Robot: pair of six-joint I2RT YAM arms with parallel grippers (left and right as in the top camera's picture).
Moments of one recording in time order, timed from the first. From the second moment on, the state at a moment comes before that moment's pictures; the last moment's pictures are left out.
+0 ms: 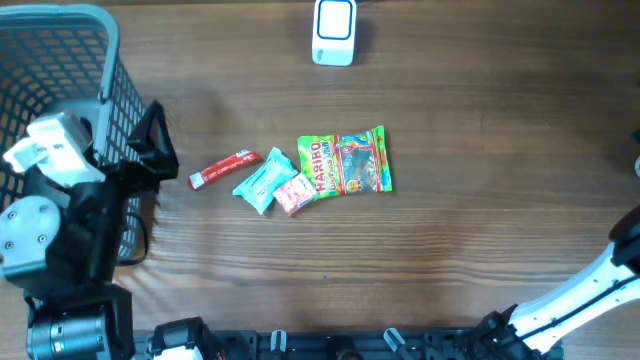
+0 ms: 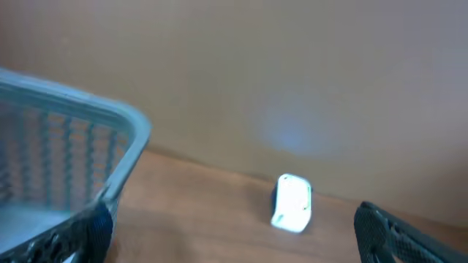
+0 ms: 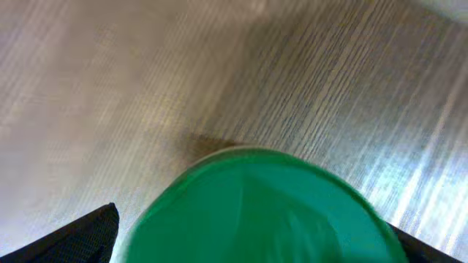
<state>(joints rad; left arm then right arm) 0.19 0.70 1.03 -0.44 0.21 -0.28 -0.80 2.16 1.66 -0.57 0.15 0.27</state>
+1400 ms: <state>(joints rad) 0.02 0.60 0.24 0.30 0.29 -0.20 0.26 1.43 1.39 -1.16 -0.12 0.59</state>
